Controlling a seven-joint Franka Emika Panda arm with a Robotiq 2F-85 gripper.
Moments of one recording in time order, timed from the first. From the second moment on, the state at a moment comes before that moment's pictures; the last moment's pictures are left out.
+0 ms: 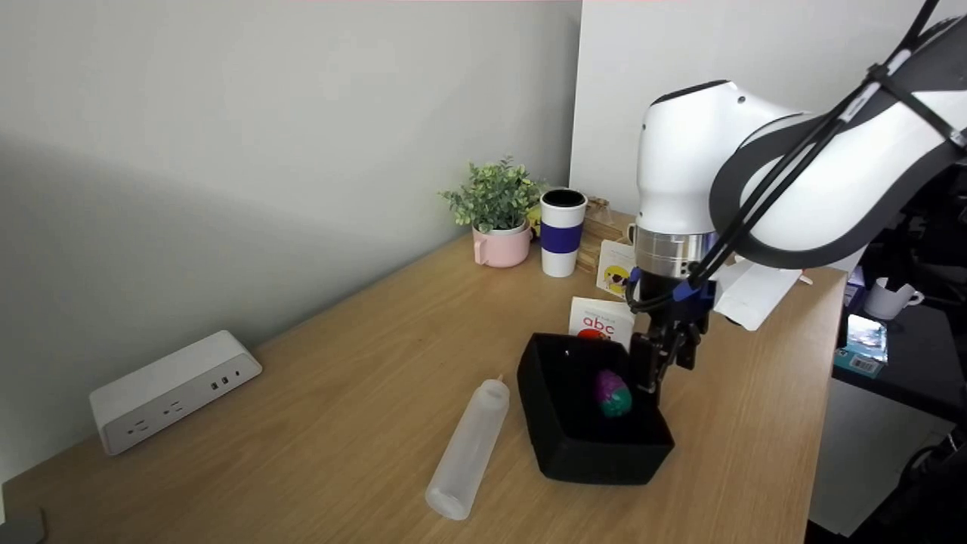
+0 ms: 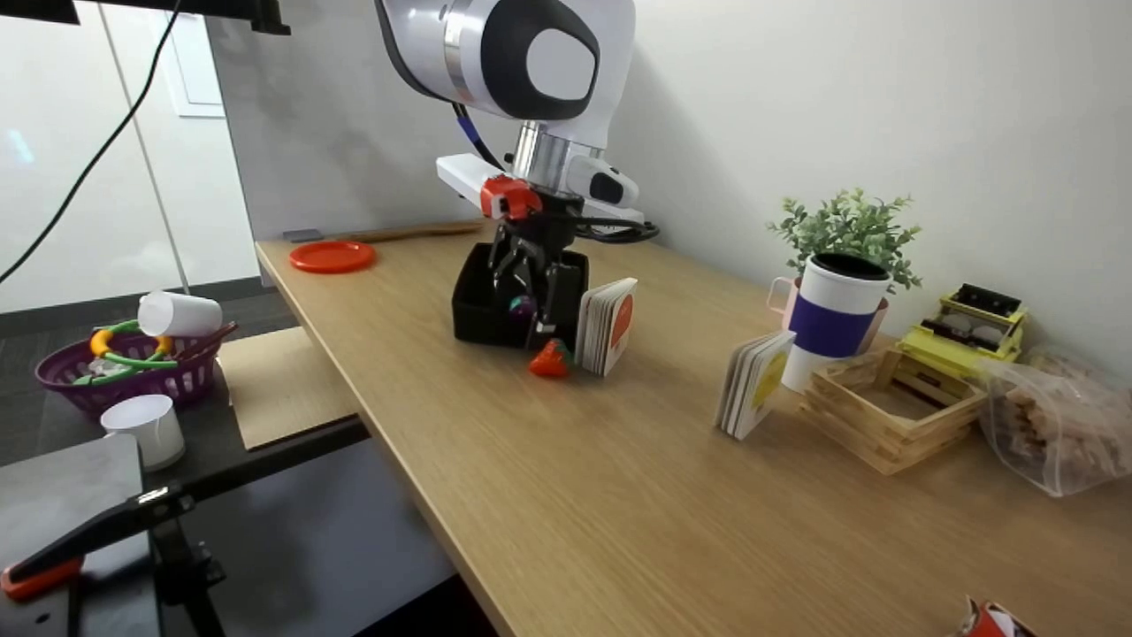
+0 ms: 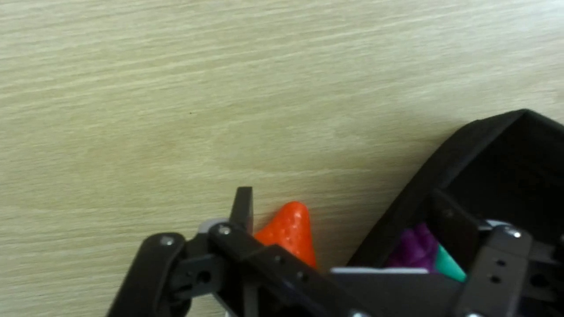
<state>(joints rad) 0.11 0.42 0.07 -2.08 0.09 2.35 0.23</state>
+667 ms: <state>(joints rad) 0.14 0.41 0.07 -2.07 0.04 2.35 0.24</state>
